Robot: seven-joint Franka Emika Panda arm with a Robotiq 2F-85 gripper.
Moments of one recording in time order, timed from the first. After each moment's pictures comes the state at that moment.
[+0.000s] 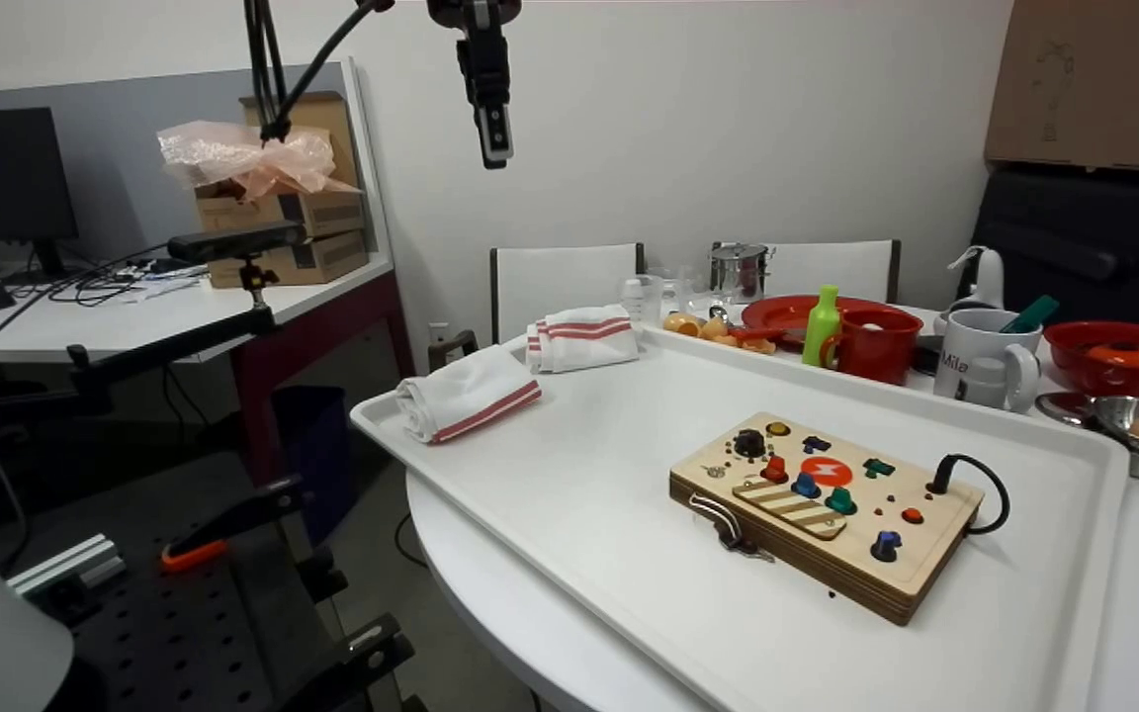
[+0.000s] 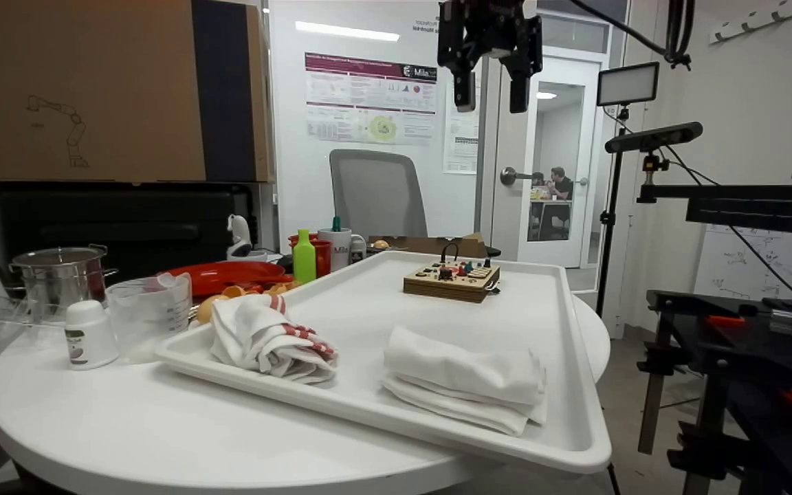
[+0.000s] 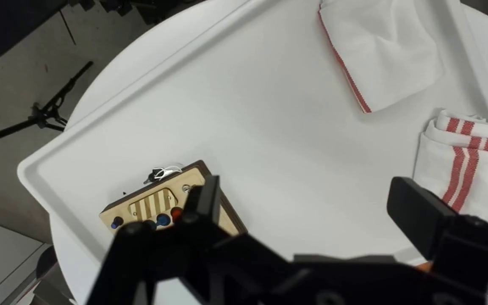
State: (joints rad) arm -0.08 -0.28 0.24 -2.45 -0.08 2.15 0.72
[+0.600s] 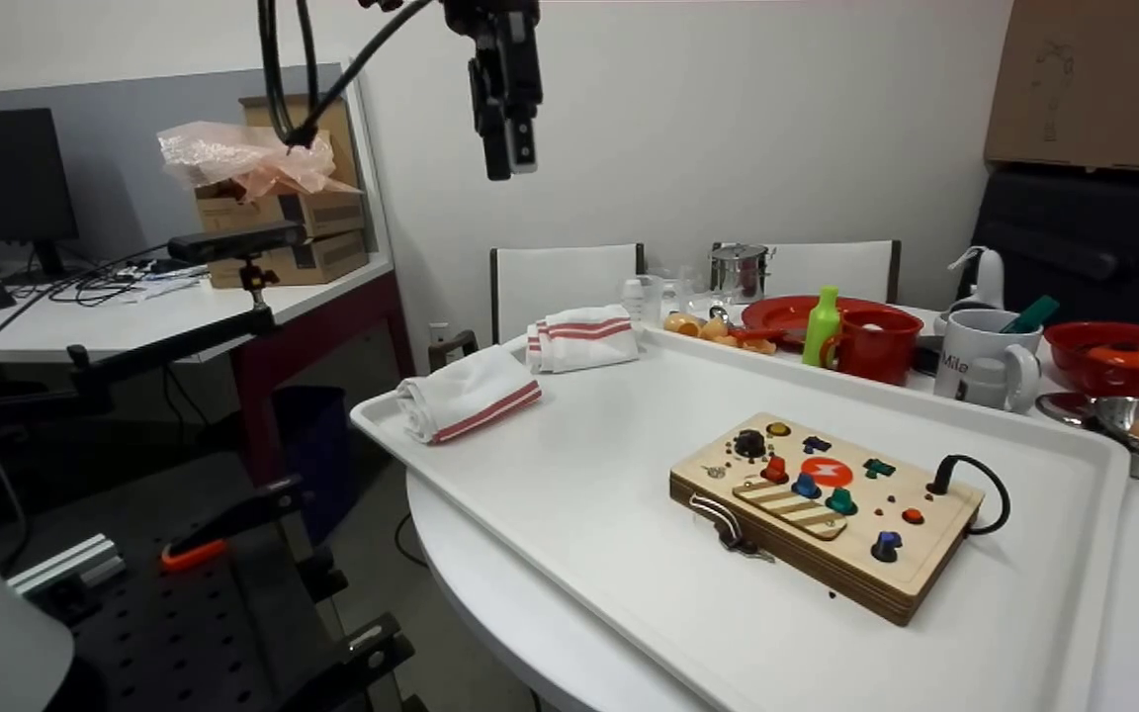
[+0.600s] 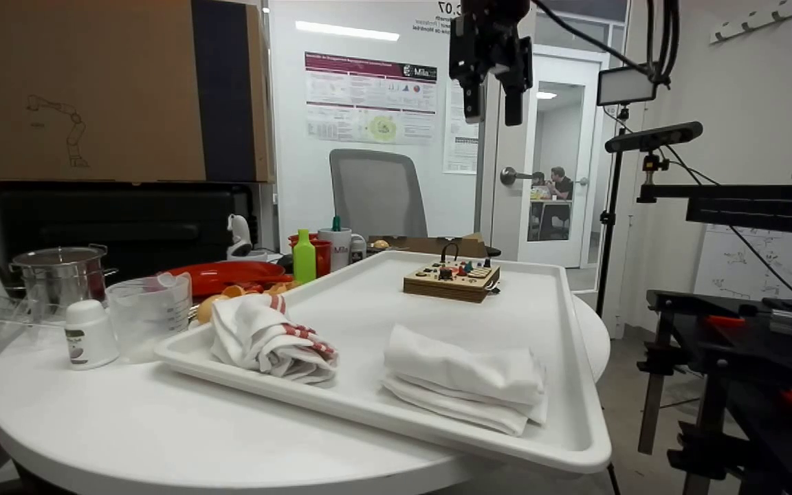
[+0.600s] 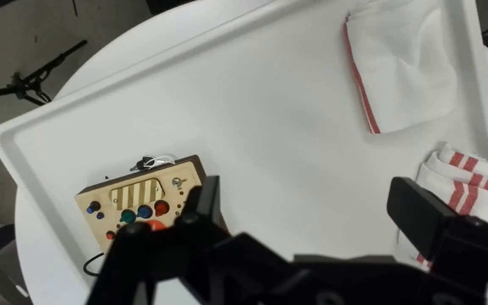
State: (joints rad) arm -0.05 -0.25 0.14 -2.45 -0.08 2.16 0.49
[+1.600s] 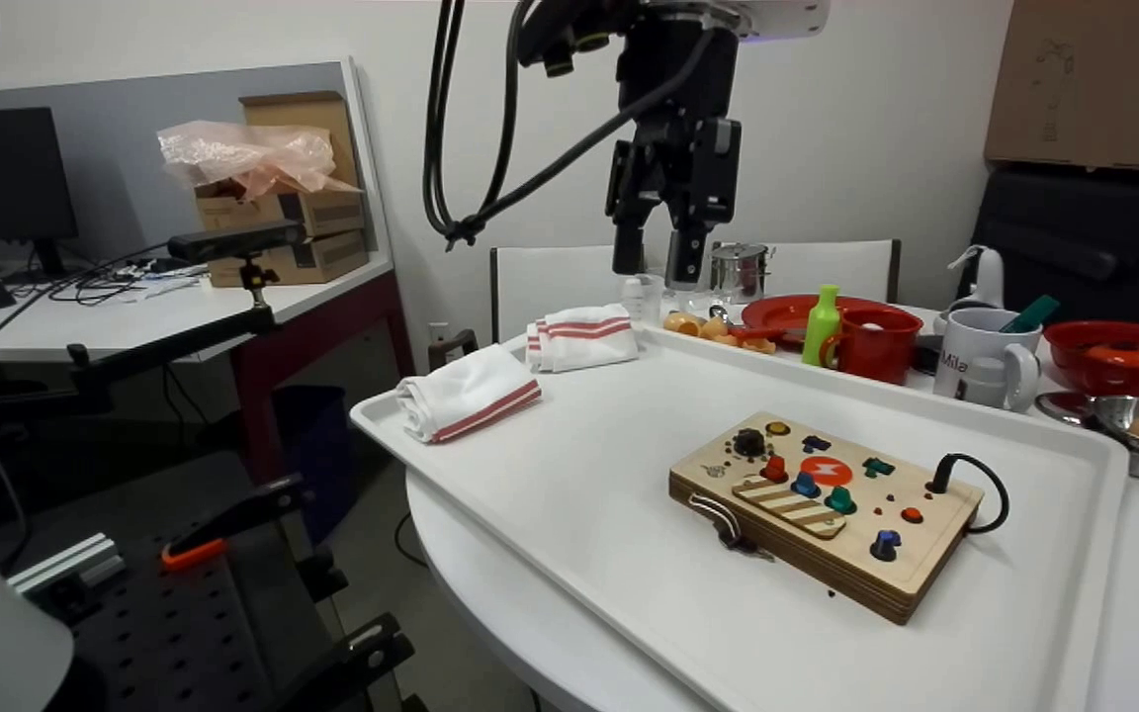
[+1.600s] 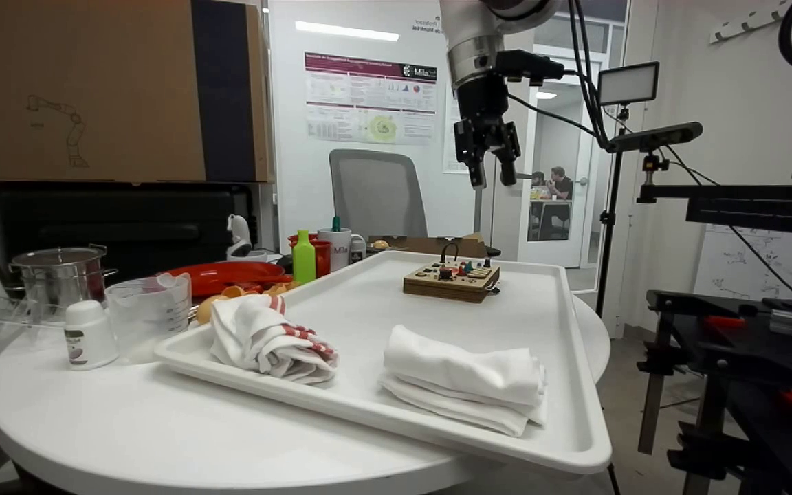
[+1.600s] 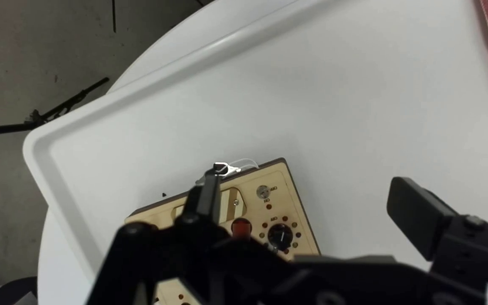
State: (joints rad) arm -0.13 0.05 -0.08 -2.29 -0.08 2.16 0.23
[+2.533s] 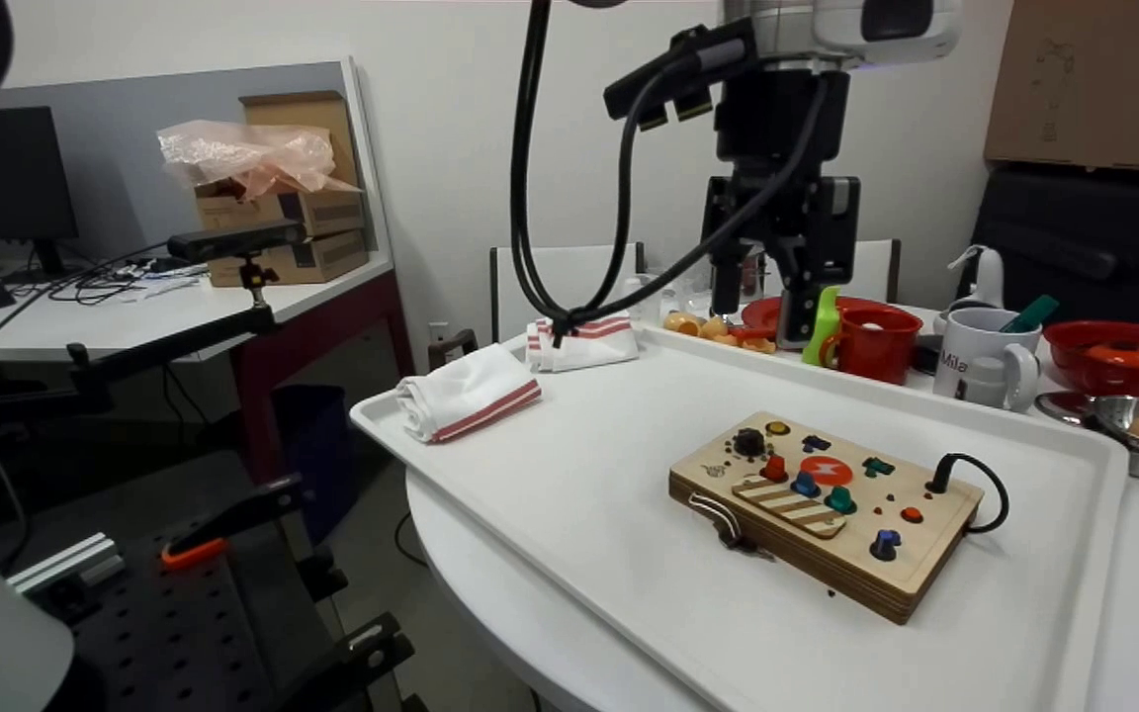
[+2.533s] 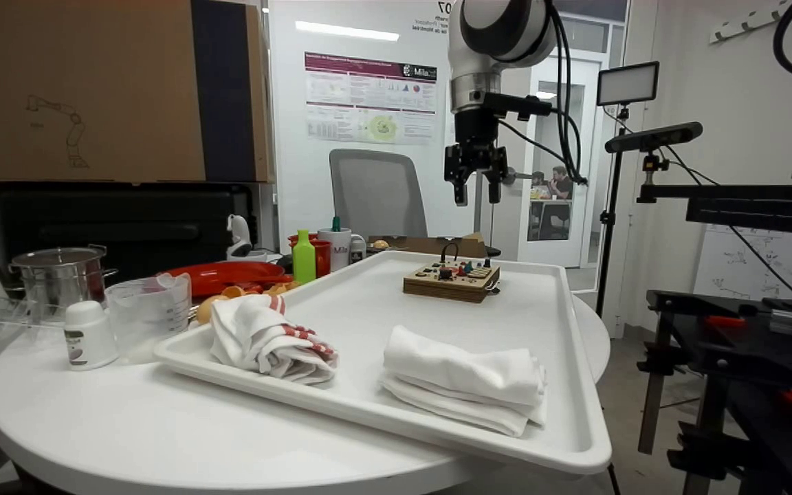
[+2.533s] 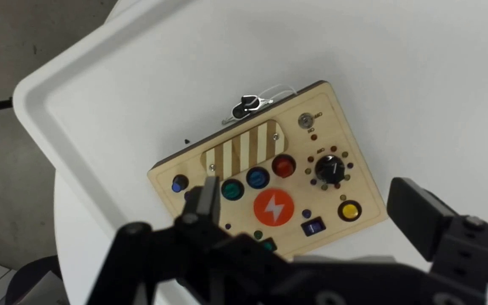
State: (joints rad) arm -0.17 0.18 -0.16 -2.24 -0.04 2.36 0.19
